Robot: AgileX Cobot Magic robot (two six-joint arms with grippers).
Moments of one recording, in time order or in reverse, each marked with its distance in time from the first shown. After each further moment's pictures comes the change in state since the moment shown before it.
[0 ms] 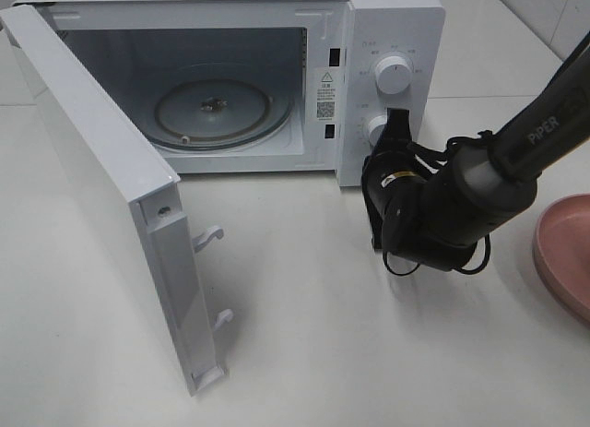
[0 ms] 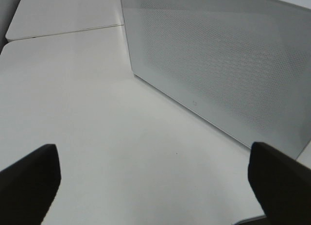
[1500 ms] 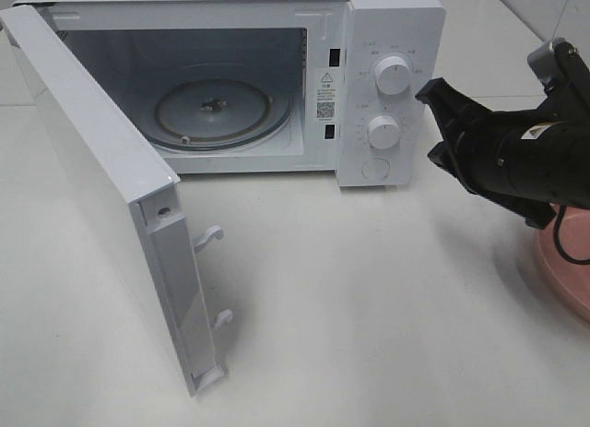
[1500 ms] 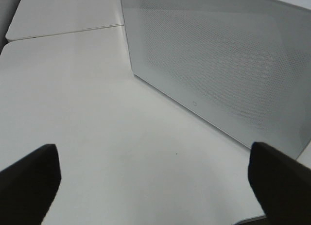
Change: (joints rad) left arm 0.000 0.000 0.000 0.000 0.000 0.000; right arm -0.161 -0.670 0.339 -0.166 0.583 -0.941
